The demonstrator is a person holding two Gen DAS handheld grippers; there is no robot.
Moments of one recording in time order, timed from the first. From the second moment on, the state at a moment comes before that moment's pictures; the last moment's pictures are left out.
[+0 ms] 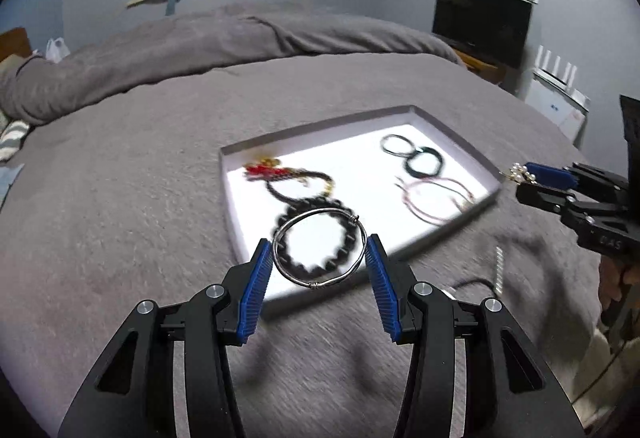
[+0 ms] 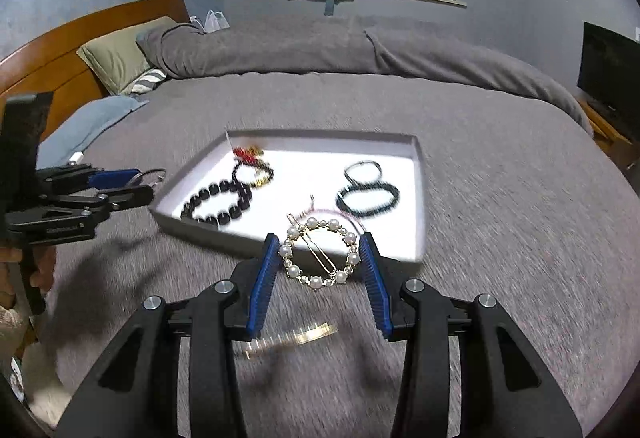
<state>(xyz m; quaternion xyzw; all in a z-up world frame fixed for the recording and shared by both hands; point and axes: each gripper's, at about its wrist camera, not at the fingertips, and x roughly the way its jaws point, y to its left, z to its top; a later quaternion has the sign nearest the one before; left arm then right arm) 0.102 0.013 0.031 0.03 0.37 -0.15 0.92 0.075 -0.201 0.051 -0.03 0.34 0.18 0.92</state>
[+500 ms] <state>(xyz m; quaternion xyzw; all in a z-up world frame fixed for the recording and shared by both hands) 0.214 -0.017 0.022 0.06 0.40 -0.18 0.90 0.158 -0.160 0.022 -0.04 0.38 0.18 0.91</state>
